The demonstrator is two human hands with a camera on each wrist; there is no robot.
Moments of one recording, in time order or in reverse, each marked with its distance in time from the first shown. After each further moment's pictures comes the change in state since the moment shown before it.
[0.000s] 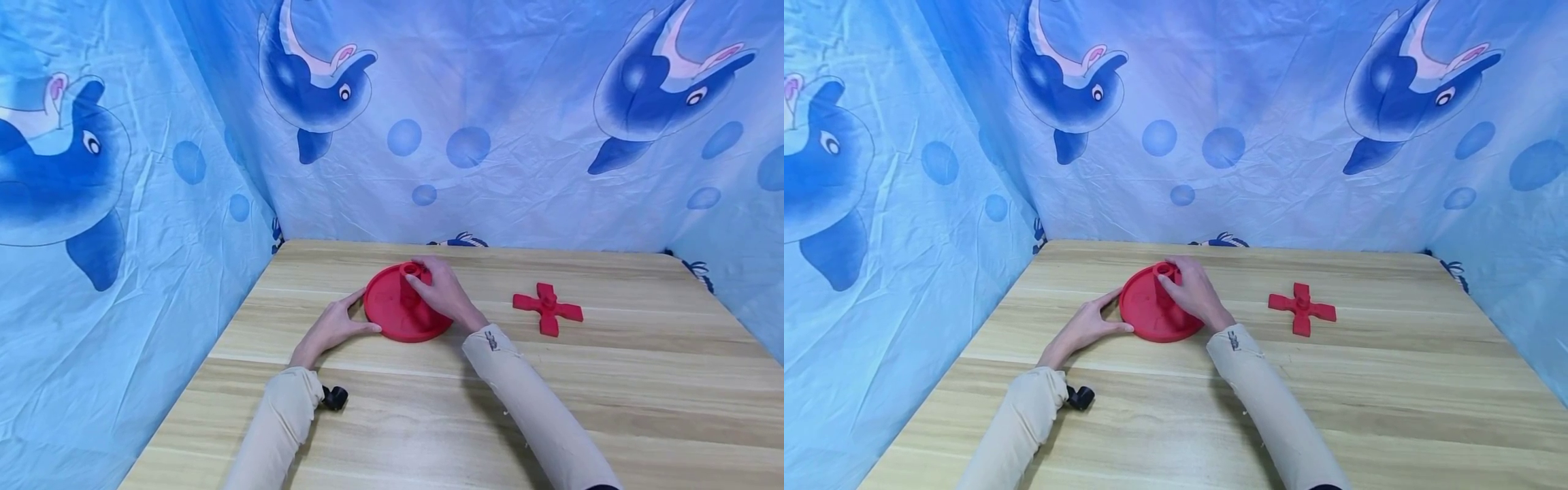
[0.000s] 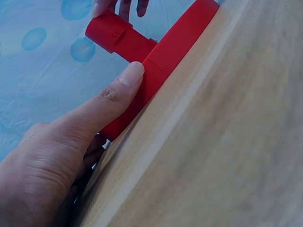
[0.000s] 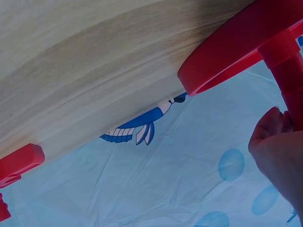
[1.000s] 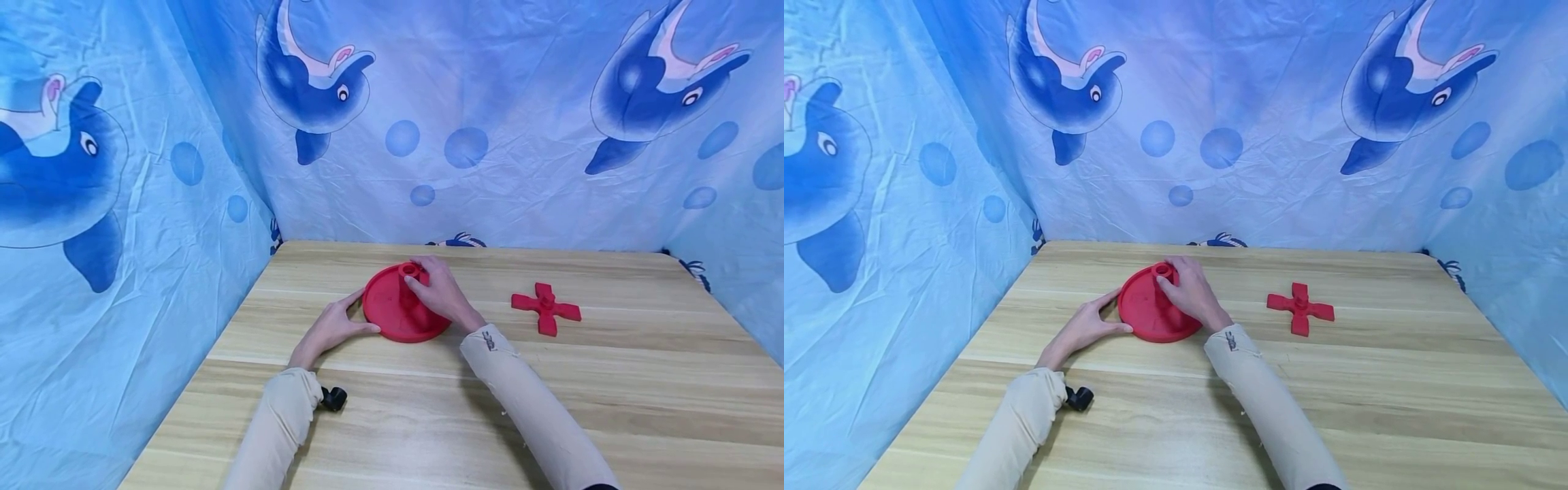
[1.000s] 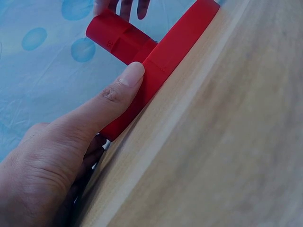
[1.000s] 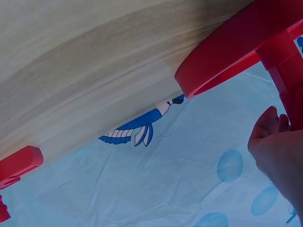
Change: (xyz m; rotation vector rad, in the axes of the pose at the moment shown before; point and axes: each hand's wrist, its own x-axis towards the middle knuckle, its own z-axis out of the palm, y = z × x) left_hand -0.002 0.005 0.000 -0.026 0.000 -0.004; right_hand -0.001 -0.003 0.001 -0.033 -0.005 0.032
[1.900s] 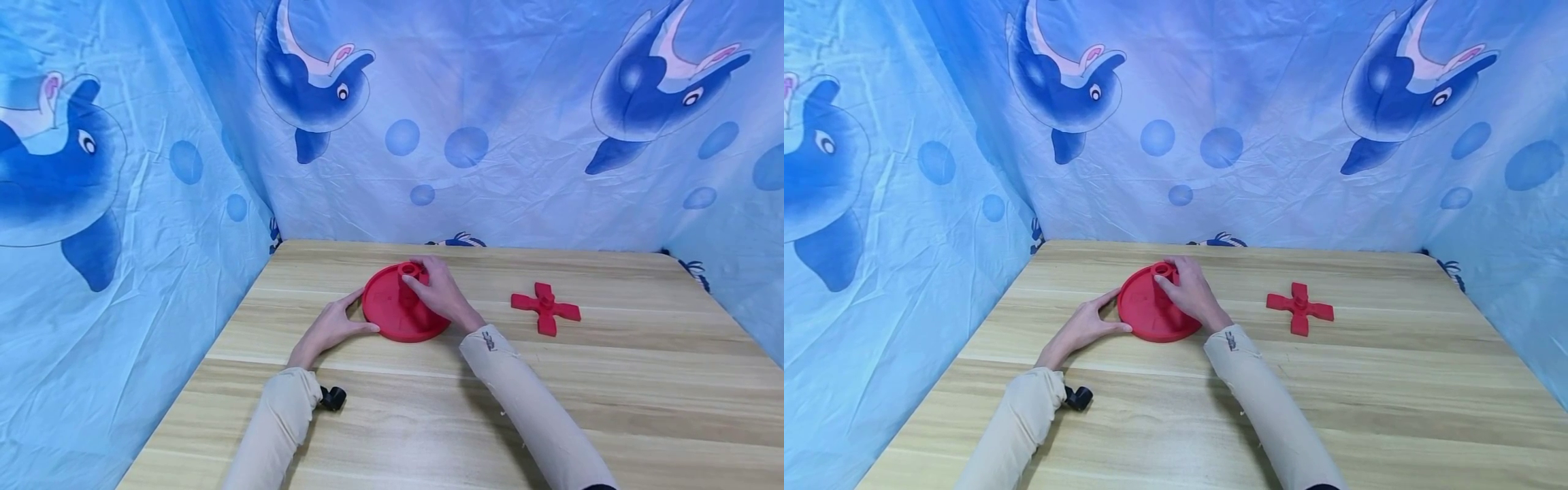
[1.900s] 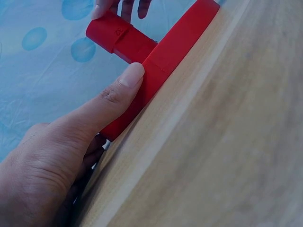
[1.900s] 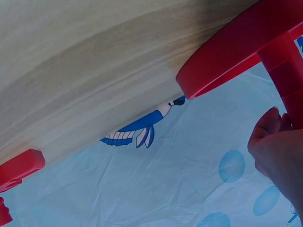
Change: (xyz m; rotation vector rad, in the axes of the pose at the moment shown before) left_hand 0.002 -0.003 0.001 0.018 0.010 0.009; right_hand 0.001 0.004 0.003 0.058 0.008 -0.020
